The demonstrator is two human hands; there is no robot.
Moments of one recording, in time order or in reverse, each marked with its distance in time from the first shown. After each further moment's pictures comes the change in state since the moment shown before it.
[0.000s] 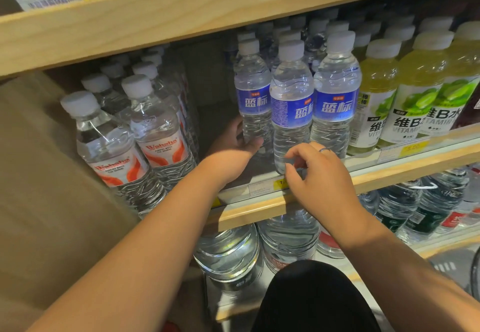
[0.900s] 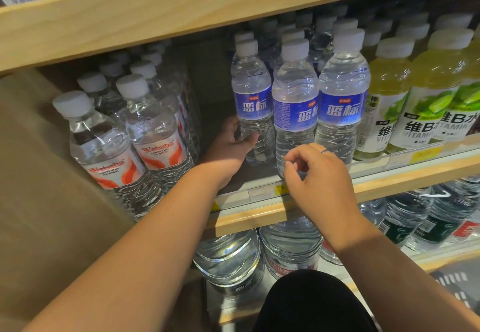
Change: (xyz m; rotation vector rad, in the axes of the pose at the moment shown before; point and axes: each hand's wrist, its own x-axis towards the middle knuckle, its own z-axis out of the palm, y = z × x) left_hand 0.014 -0.011 0.003 -0.162 0.081 -0.048; right_hand 0.006 -0.004 0.005 0.060 0.055 0.021
